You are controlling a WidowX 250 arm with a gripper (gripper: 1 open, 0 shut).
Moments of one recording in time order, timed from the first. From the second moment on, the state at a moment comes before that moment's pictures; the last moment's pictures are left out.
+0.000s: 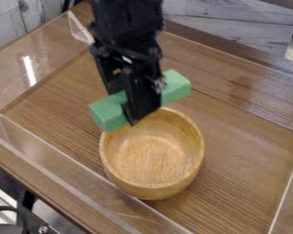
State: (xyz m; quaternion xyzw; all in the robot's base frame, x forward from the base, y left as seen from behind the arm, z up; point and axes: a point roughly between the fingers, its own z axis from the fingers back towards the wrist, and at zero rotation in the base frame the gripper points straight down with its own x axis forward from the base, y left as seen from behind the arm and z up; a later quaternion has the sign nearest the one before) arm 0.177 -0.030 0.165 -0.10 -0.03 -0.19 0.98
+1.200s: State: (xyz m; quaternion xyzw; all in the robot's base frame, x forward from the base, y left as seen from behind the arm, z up) arm 0.181 -0.049 0.112 -0.08 -0.06 -0.17 0.98
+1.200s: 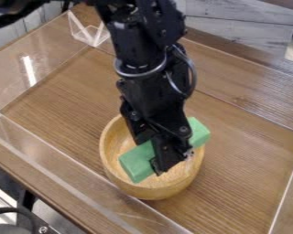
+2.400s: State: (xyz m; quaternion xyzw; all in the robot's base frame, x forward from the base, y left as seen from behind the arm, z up) arm 0.182 -0.041 0.117 -0.10 -0.06 -0.13 0.98
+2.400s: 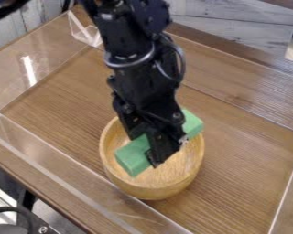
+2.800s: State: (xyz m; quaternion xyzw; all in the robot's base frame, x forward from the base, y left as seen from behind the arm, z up) arm 0.189 -0.038 0.126 -0.10 -0.07 -0.12 0.98
